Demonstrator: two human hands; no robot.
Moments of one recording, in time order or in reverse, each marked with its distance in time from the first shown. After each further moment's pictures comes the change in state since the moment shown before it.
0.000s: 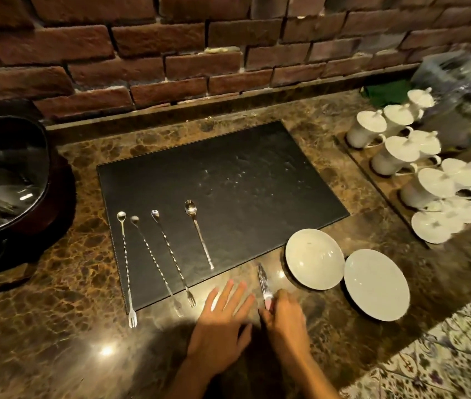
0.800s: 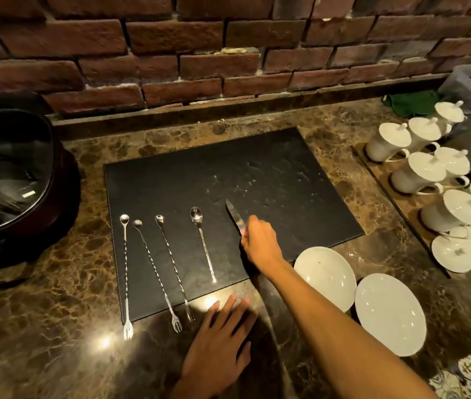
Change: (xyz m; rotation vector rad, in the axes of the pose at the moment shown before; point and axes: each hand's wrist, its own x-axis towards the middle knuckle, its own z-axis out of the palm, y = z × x) left_hand 0.005 -0.001 0.002 0.119 0.061 0.015; right_hand 0.138 -0.121 -0.044 -0.117 0.084 -0.432
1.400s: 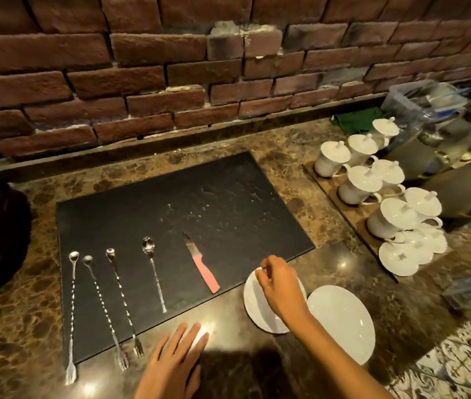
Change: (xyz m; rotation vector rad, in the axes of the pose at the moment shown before) left_hand 0.011 0.000 0.011 -0.028 0.136 -0.064; right_hand -0.069 0.114 -0.066 0.246 0.094 0.169
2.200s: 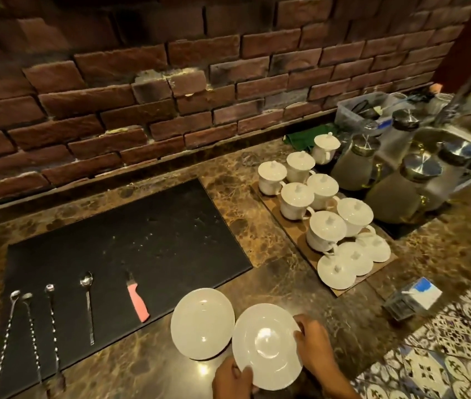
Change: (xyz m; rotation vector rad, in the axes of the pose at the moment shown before) left_hand 0.129 0.287 -0.001 -1.008 0.012 -0.919; right_hand -0.030 0.219 -0.110 0.056 -0.077 0.289
